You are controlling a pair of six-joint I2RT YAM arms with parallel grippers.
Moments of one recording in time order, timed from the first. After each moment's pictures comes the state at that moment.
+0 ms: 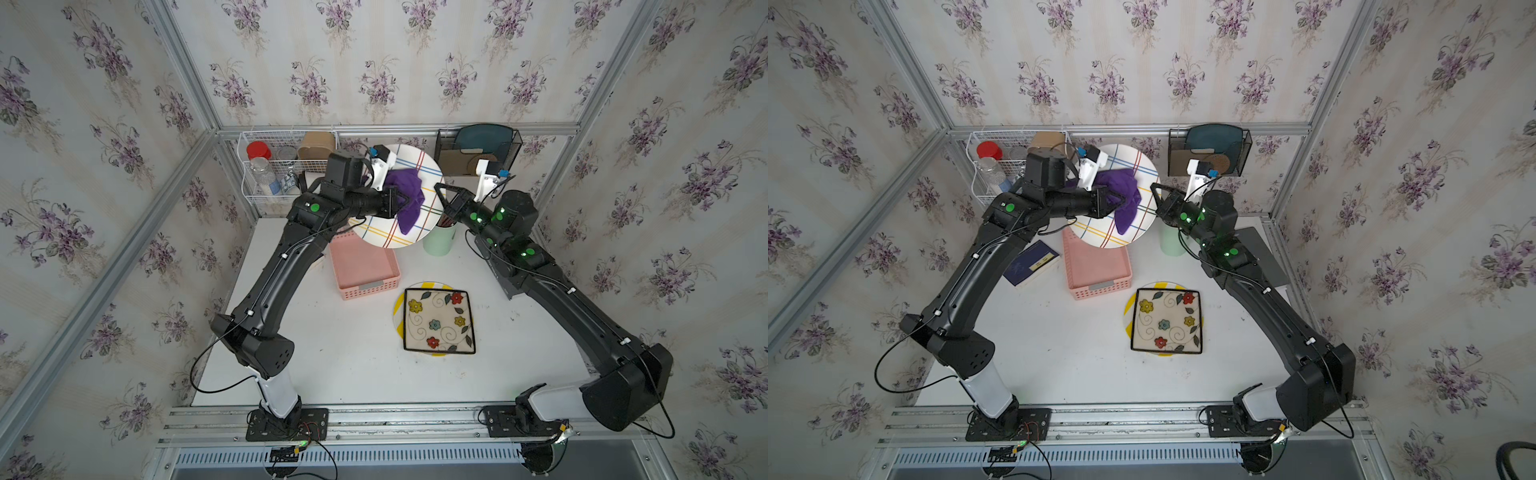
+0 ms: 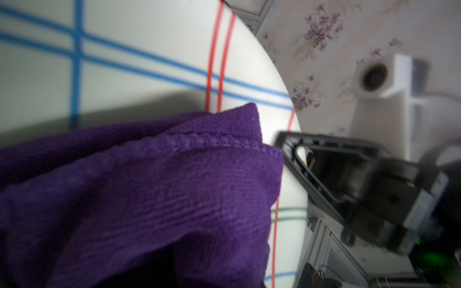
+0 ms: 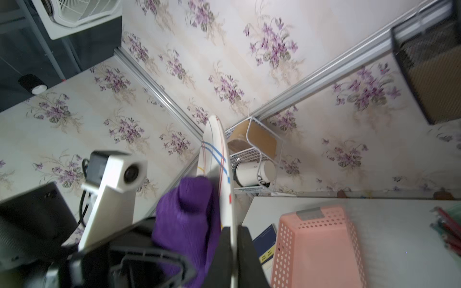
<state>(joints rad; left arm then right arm) -0.53 1.76 2.17 -0.83 0.50 -0.31 0.45 1.39 1.36 0.16 -0.24 0.77</state>
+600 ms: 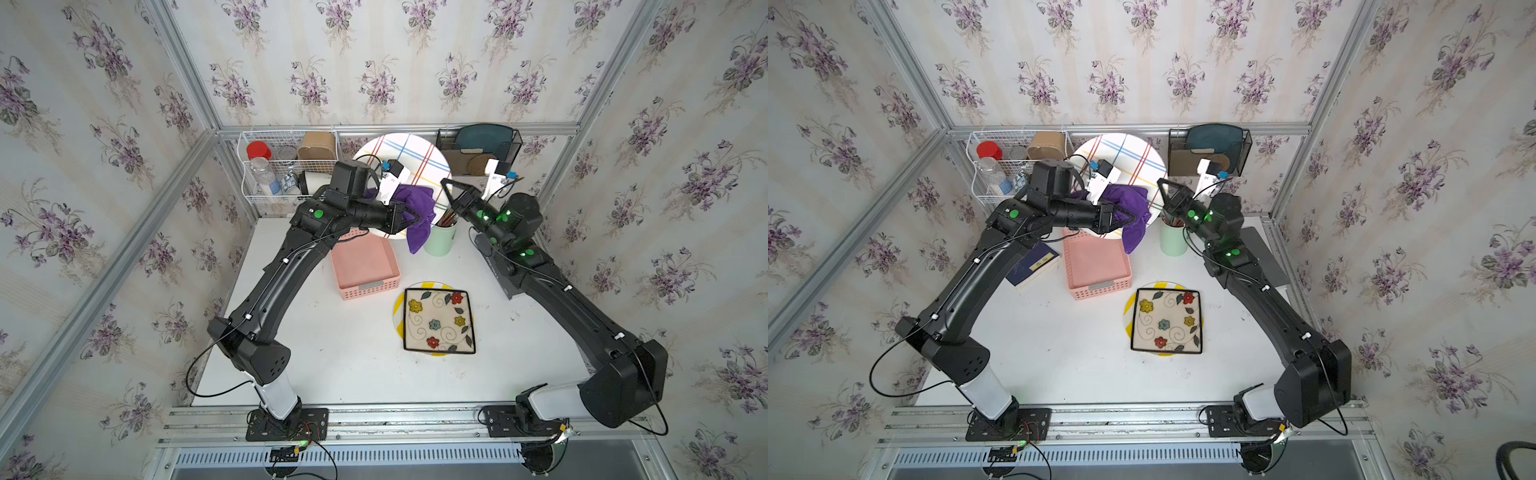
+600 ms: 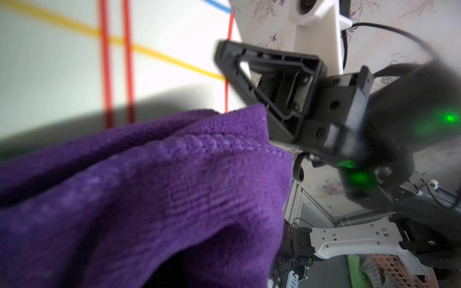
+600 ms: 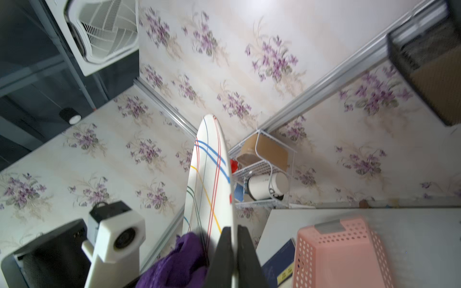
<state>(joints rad) -0.54 1.72 2.08 -0.85 0.65 -0.25 0.36 1.41 1.31 0.33 -0.30 0.93</state>
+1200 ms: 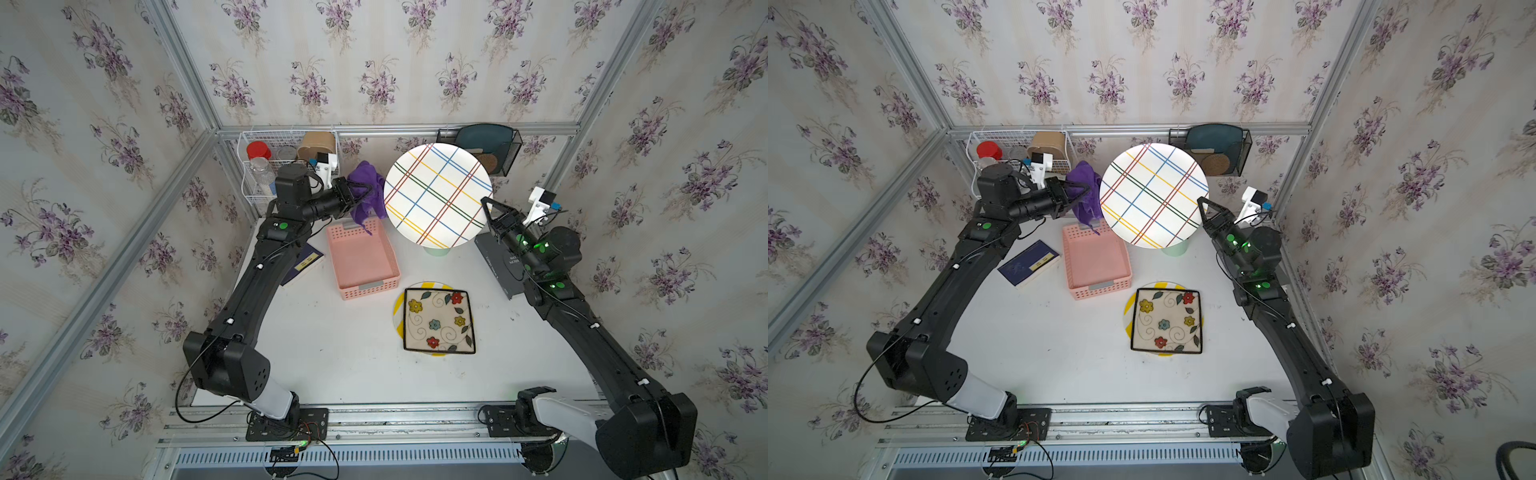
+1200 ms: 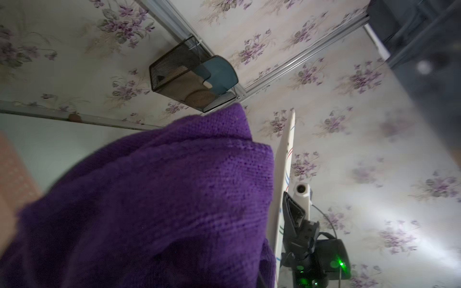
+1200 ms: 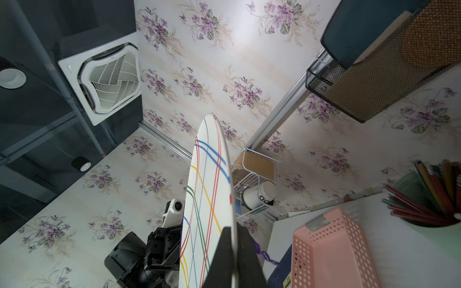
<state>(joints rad) -0.24 1.59 1.66 -0.09 0.80 -1.05 0.20 1.16 0.97 0.47 -0.37 1.13</state>
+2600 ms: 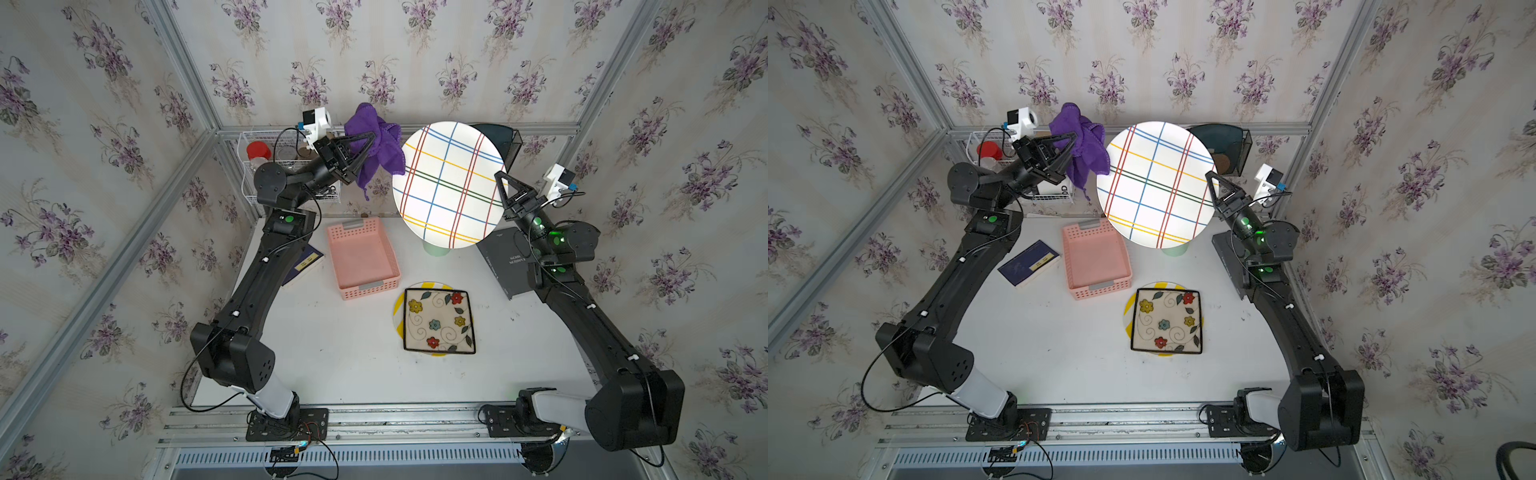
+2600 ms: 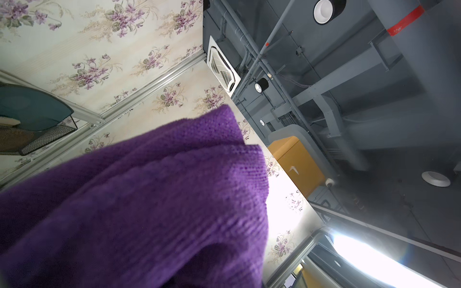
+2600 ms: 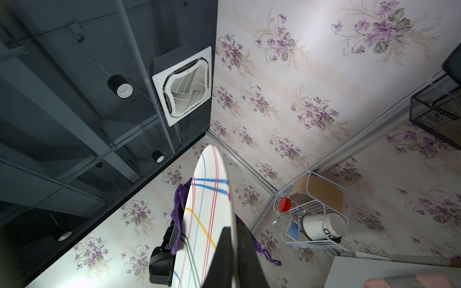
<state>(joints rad) -0.28 1.65 1.76 0.62 0.86 -1.64 0.13 1.29 1.08 0.84 -0.53 1.35</state>
